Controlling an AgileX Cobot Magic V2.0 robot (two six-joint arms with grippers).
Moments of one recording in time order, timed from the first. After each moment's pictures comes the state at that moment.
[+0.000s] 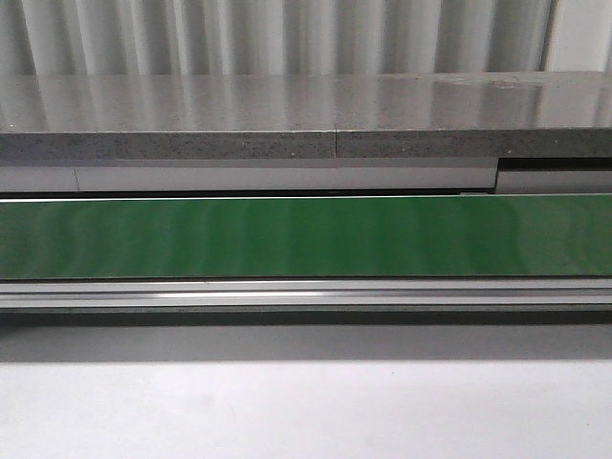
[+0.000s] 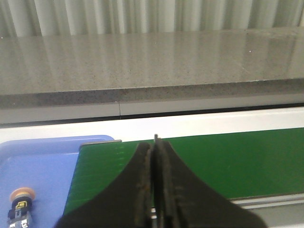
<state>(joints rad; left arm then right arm) -0.10 0.10 -0.36 -0.05 0.46 0.07 0.08 0.17 -0.48 0.04 0.59 0.03</state>
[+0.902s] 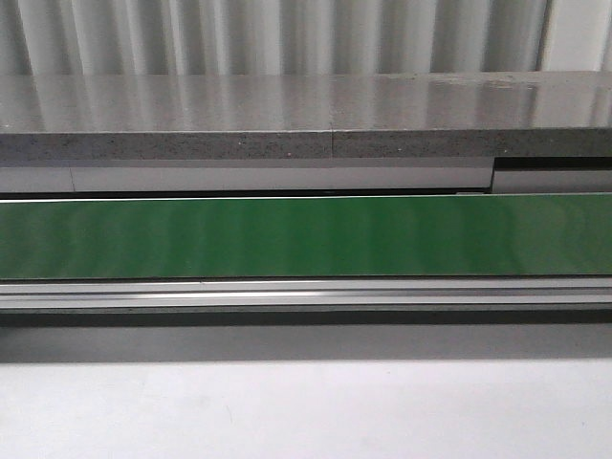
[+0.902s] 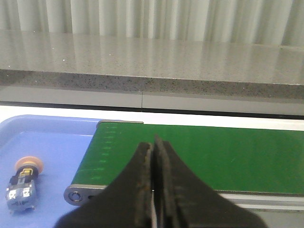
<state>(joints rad) -0.03 -0.01 0.00 0.05 0.13 -0.10 0.08 0.17 -0.48 0.04 0.59 0.03</state>
